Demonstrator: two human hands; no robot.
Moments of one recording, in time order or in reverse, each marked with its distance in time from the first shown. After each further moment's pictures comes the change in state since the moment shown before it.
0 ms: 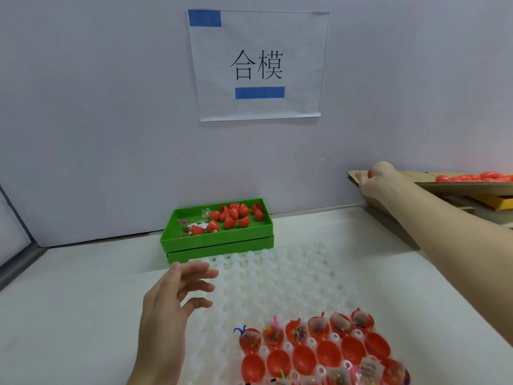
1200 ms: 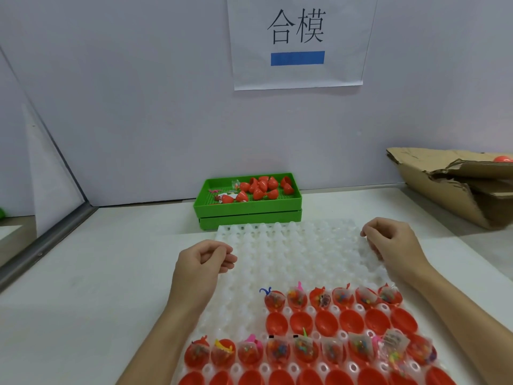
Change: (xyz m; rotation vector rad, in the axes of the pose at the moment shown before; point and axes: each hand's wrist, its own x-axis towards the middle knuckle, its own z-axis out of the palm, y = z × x) left_hand 0.006 -0.010 -0.013 0.345 0.065 -0.144; right_hand -0.073 0.127 -0.123 -0.966 -0.522 -0.614
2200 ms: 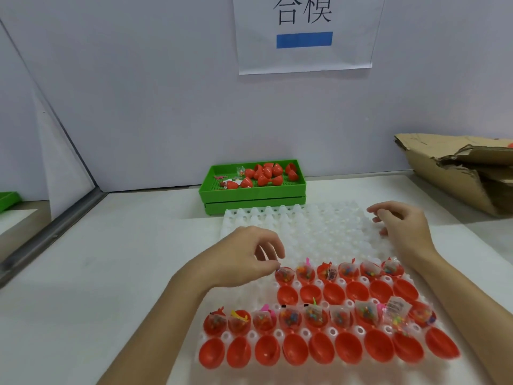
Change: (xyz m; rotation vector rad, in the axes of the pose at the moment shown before) left_hand 0.000 0.040 0.018 0.662 -0.741 0.279; right_hand 0.004 0.003 -0.002 0.142 0.131 0.088
